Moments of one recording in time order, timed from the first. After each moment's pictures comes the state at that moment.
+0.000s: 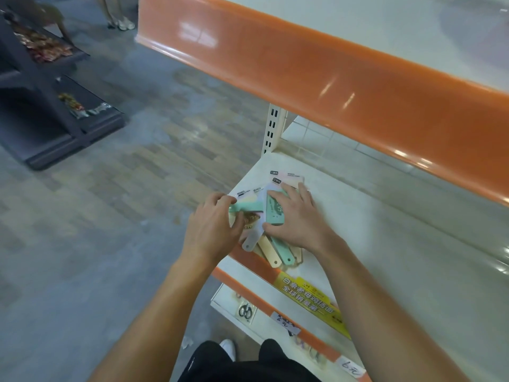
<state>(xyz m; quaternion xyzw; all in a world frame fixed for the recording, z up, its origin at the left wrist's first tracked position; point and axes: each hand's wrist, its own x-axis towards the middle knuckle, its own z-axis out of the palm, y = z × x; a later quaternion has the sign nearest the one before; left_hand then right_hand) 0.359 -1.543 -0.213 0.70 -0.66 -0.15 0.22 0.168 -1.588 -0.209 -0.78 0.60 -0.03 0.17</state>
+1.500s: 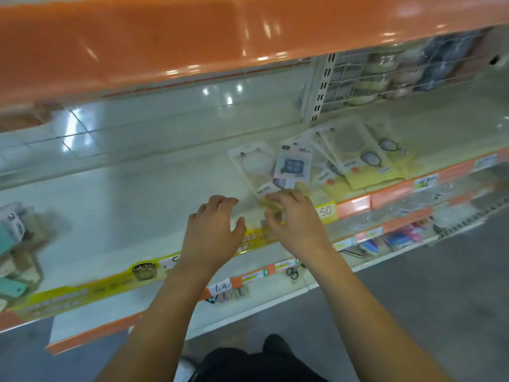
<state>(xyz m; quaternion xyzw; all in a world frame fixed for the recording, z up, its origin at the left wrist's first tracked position) -0.035 -1.350 -0.200 0.32 -0.93 -0.16 0.11 -0.171 -1.235 -0.211 -0.39 0.87 -0.30 0.08</state>
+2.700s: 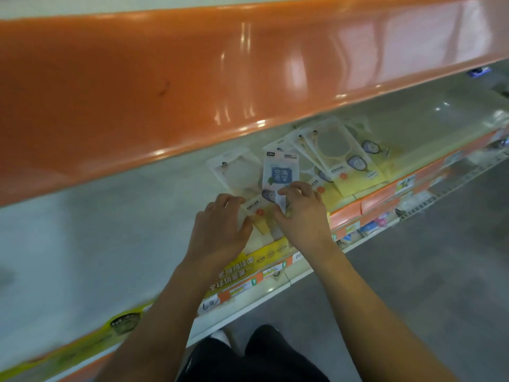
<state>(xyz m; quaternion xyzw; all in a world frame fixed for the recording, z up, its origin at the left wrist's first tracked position) -0.092 -1.394 -0.214 0.25 -0.94 -0.23 0.07 -0.214 -1.263 -0.222 -0.29 0.92 -0.24 -0.01</state>
